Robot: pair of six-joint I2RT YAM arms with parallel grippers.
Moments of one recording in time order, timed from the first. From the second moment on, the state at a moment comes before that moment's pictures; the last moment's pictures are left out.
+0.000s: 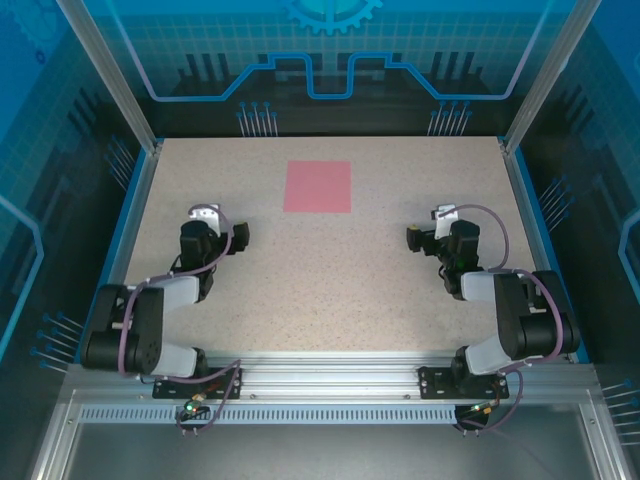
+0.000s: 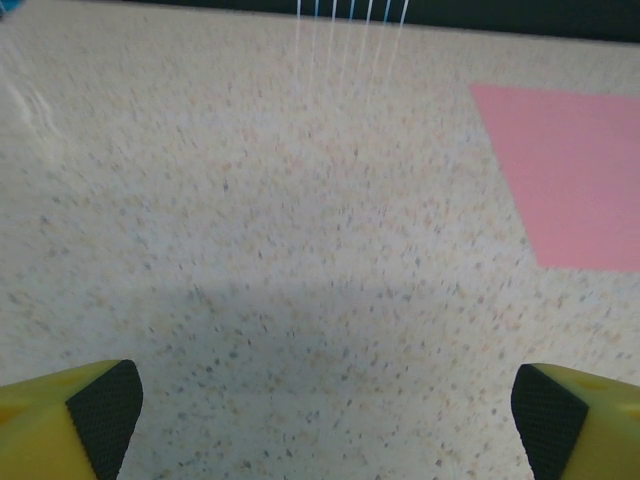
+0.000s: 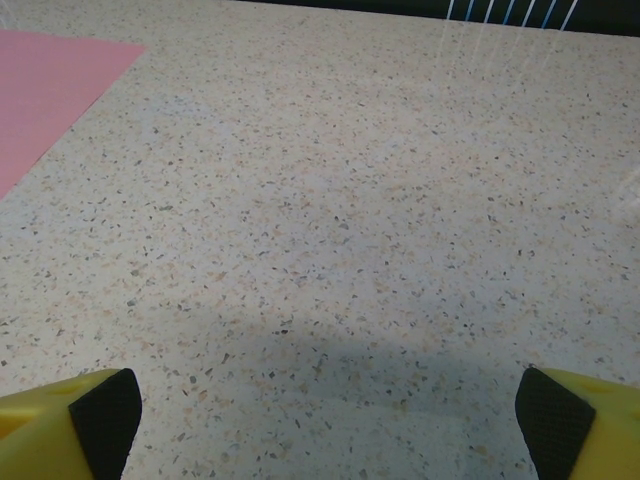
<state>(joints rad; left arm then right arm) 0.00 1.36 0.43 0.50 -0.01 -0.11 0.04 1.48 0.42 0.60 -0.05 -0.06</state>
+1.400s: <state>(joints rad) -0.42 2.45 2.19 -0.79 0.08 -0.41 0.35 0.92 0.64 -0.33 0.13 0.38</state>
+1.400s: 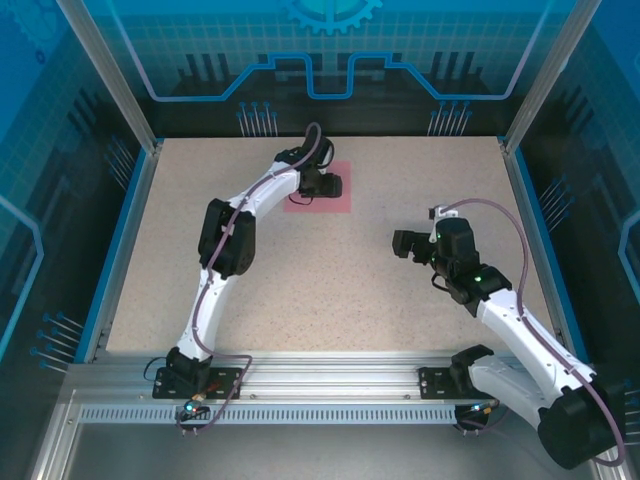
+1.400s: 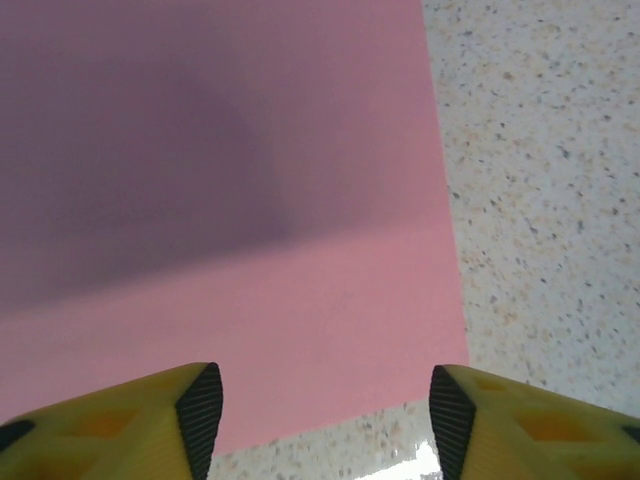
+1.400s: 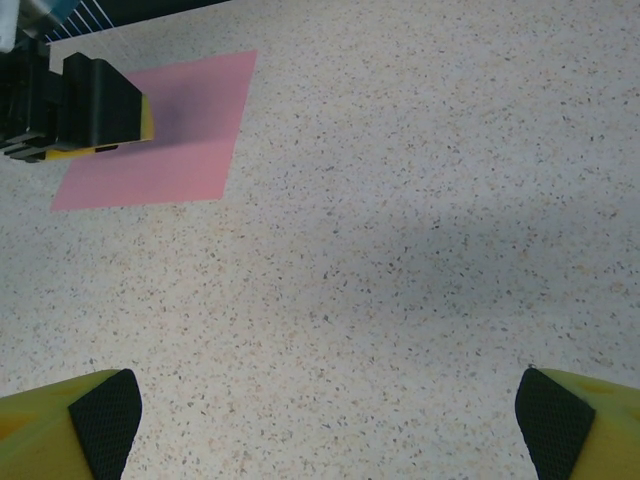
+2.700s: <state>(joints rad) -0.49 2.33 1.89 -0.80 0.08 -0.48 0.35 0.81 0.60 -0.42 0.16 0.40</state>
